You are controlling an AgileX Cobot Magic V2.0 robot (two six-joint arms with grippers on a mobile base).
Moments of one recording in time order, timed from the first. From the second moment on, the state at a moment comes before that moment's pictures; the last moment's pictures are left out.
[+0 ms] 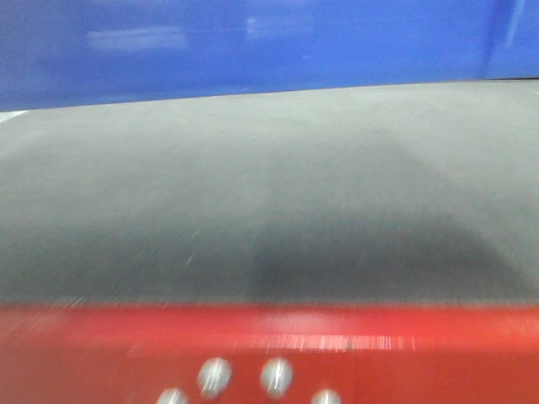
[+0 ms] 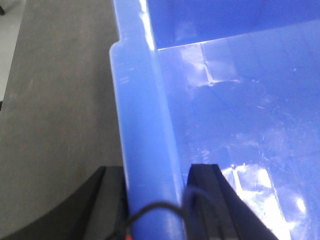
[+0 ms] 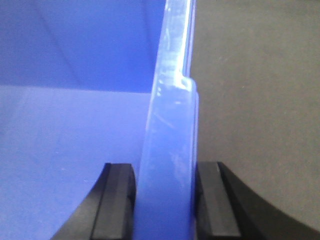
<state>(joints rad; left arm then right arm) -0.18 1.12 -1.54 0.19 1.28 -0.16 0.30 1.19 -1.53 0.03 1.00 0.03</state>
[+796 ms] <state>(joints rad) -0.18 1.12 -1.54 0.20 1.28 -0.16 0.30 1.19 -1.53 0.04 1.00 0.03</state>
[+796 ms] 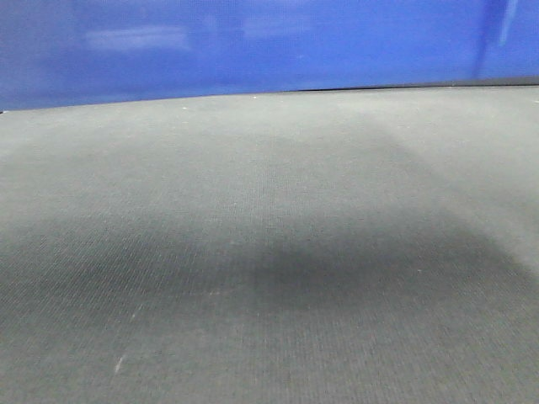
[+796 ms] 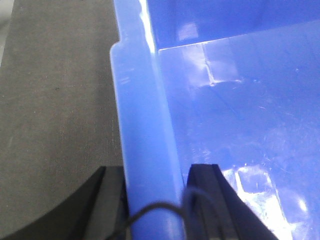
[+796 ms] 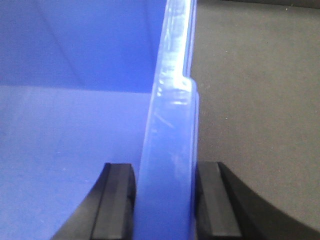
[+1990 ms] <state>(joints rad) -0.18 1.12 -1.54 0.20 1.28 -0.16 0.30 1.19 -1.53 0.04 1.00 0.04</state>
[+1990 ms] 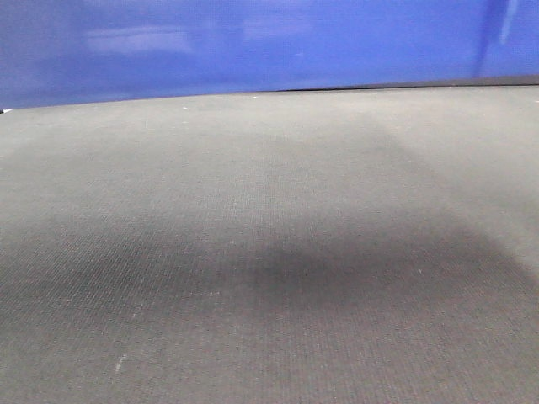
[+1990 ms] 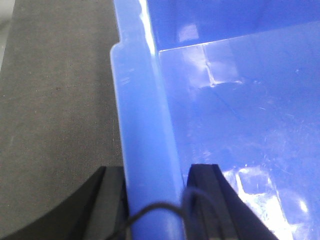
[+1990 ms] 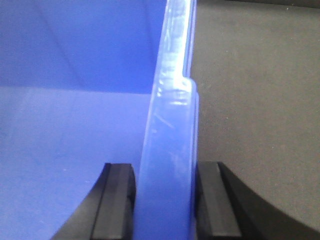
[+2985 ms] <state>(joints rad) -0.18 1.42 -1.54 0.25 1.03 -0.14 0.29 1.40 -1.53 -0.01 1.06 0.05</state>
